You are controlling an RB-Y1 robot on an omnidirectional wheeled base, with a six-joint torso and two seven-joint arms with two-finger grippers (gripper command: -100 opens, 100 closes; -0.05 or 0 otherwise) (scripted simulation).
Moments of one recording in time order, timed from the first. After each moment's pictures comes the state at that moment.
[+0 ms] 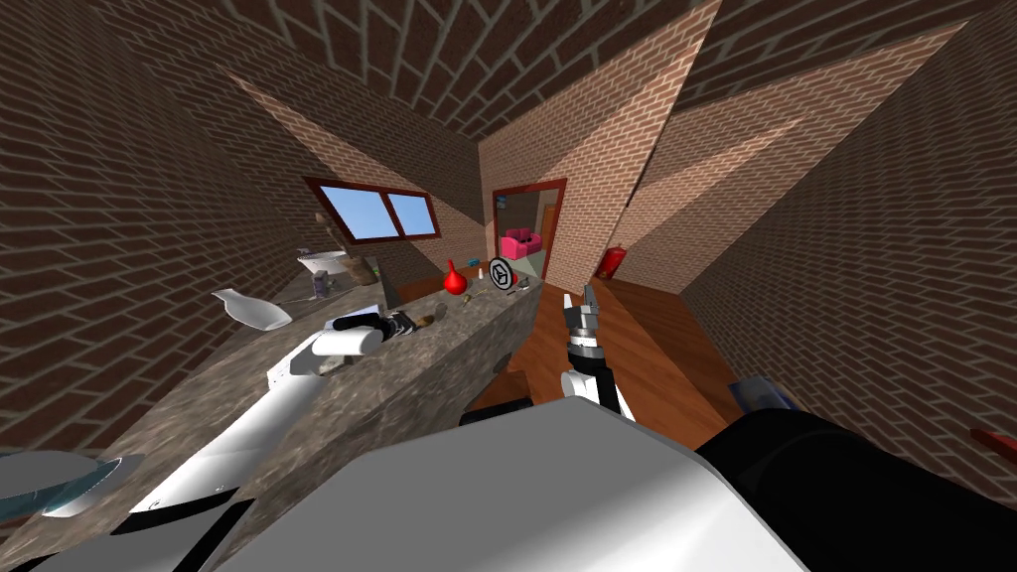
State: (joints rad) left arm -0.22 0.73 -0.04 -1.59 0.60 0.82 0.84; right arm 0.53 0.03 0.00 -2.25 -0.10 -0.51 0.00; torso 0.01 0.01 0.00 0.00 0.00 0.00
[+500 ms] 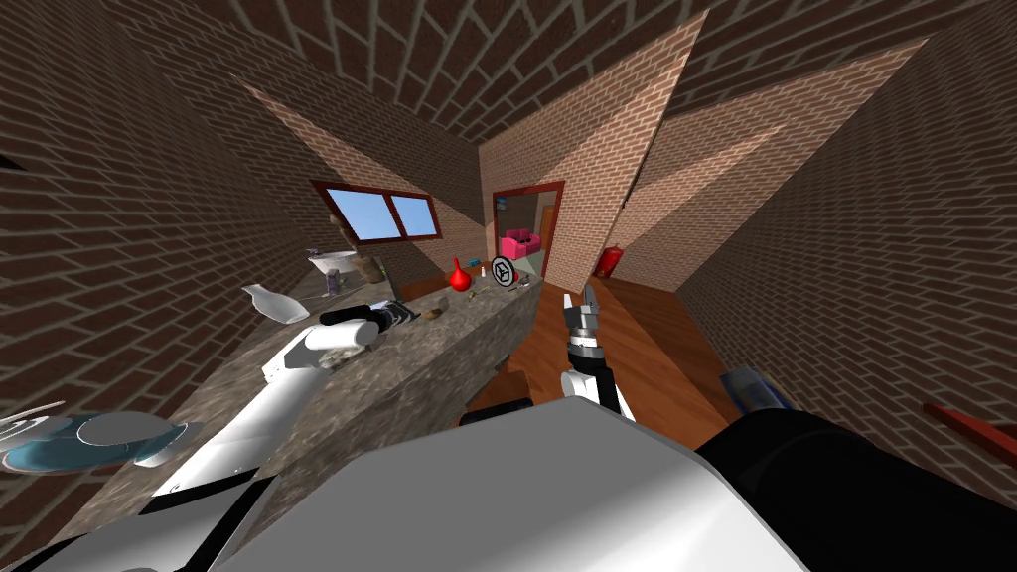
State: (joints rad) left arm -0.27 0.69 0.05 -1.56 0.63 0.76 0.85; right arm 0.53 0.03 0.00 -2.25 -0.10 -0.51 0.00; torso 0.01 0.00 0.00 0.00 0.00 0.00
